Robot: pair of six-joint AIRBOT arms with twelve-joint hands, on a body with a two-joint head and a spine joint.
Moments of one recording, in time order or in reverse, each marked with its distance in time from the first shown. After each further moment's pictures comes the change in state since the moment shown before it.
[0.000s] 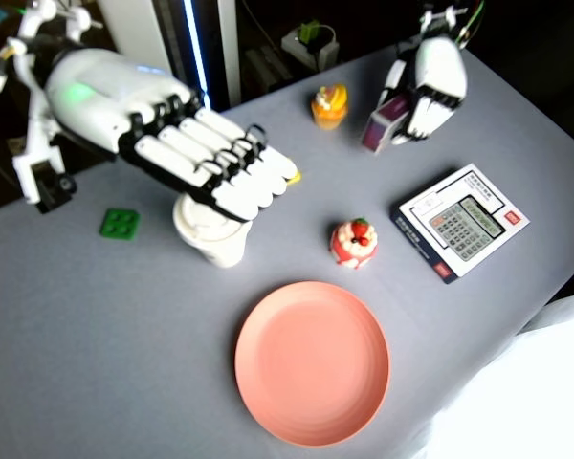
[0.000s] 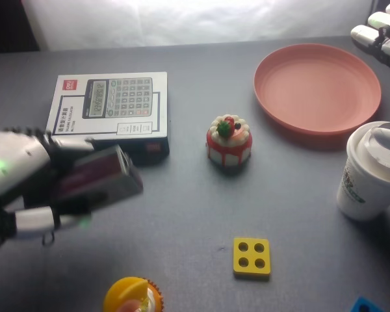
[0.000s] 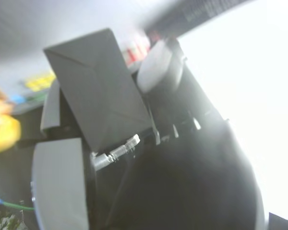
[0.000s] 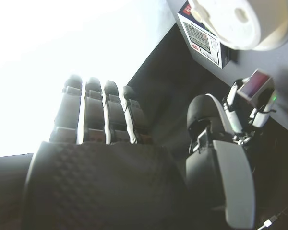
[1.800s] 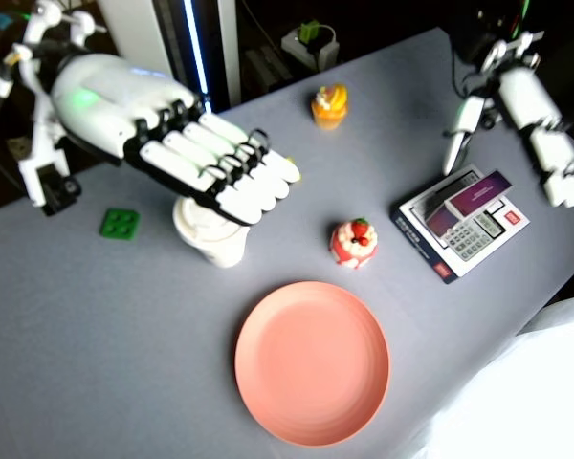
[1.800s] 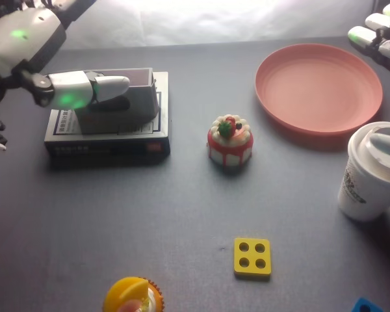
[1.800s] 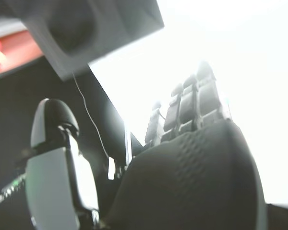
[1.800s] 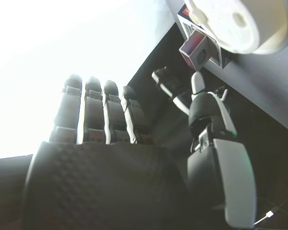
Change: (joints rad) left arm -0.385 -0.131 0.214 -0.126 0.155 0.076; right arm -0.007 -0.007 -0.002 -0.001 0.016 0.019
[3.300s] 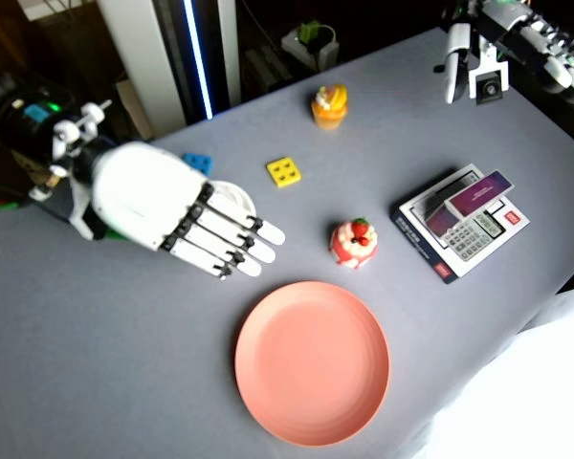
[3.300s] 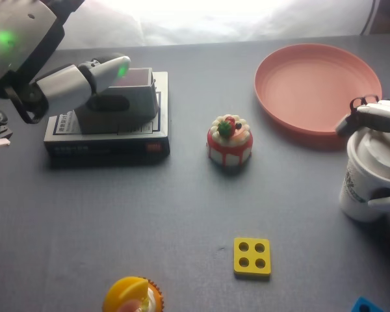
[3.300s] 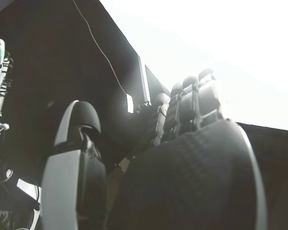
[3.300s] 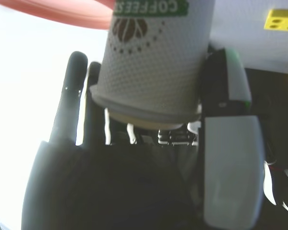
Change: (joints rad) left arm 0.053 0.066 -0.118 0.124 -0.232 -0.024; right arm -0.082 -0.186 0.264 -0.125 -0.171 0.604
